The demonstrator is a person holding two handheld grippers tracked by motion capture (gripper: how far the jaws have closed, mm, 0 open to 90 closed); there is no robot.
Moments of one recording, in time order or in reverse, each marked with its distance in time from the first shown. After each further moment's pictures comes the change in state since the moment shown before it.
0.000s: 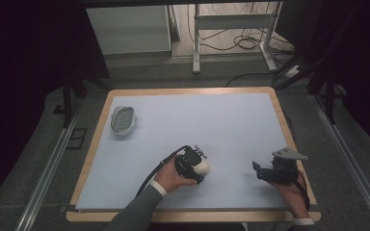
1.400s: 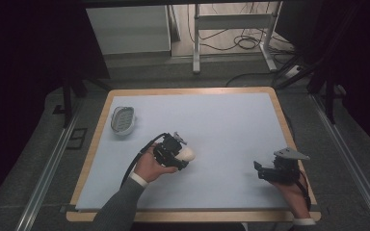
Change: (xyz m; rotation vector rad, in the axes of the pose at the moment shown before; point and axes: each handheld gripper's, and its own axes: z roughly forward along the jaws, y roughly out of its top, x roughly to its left) left arm 0.045 -0.023 -0.058 -0.125 0.019 -0.083; right arm -0.003 0.000 -0.001 -0.004 -0.010 0.012
